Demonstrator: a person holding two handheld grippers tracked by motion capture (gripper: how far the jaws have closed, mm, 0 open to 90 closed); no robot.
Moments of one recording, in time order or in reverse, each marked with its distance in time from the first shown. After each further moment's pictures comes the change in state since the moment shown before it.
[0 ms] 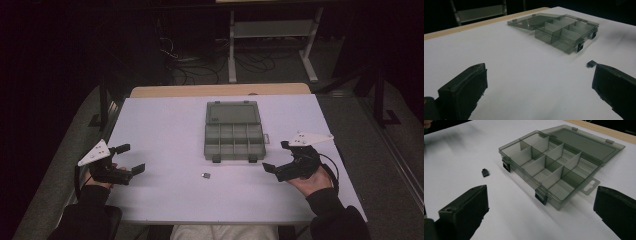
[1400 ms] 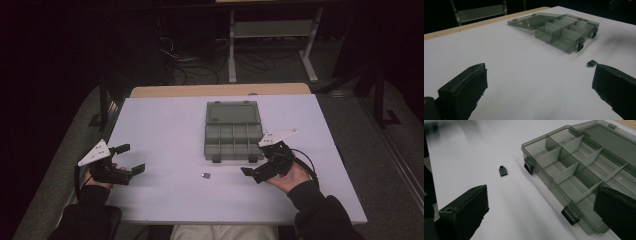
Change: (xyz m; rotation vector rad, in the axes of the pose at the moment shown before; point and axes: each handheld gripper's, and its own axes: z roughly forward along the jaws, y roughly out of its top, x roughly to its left) left arm 0.000 0.000 0.000 0.003 0.002 0.005; right arm 0.031 0.029 0.044 0.119 0.093 -0.111
